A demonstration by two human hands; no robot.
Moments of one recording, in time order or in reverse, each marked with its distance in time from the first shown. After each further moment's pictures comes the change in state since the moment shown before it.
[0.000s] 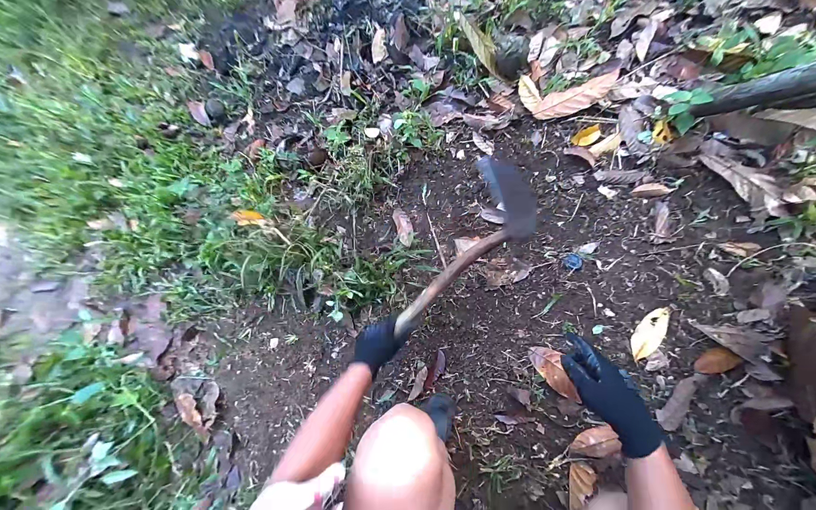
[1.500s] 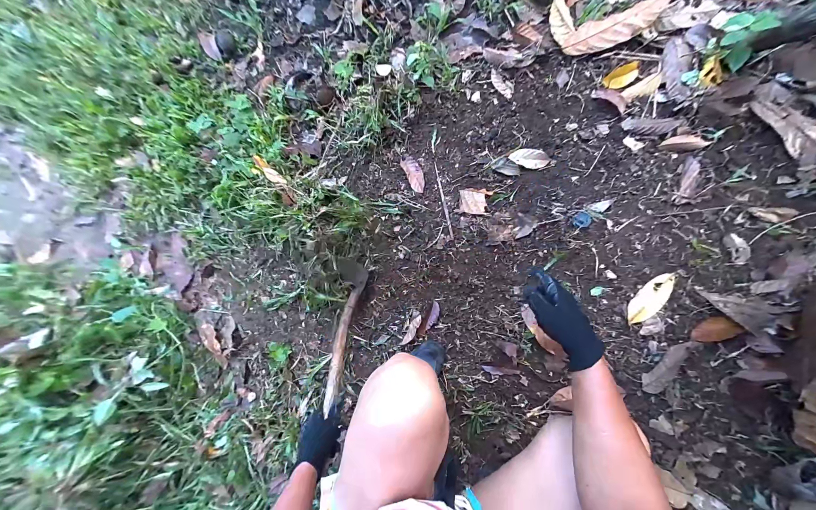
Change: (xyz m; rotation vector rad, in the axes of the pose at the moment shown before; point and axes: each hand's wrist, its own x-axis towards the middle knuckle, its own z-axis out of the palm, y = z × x) left_hand -0.231 -0.137 0.170 -0.482 0.029 -0.742; right_hand 0.037 -0.004 0.018 0.075 -0.104 -0.066
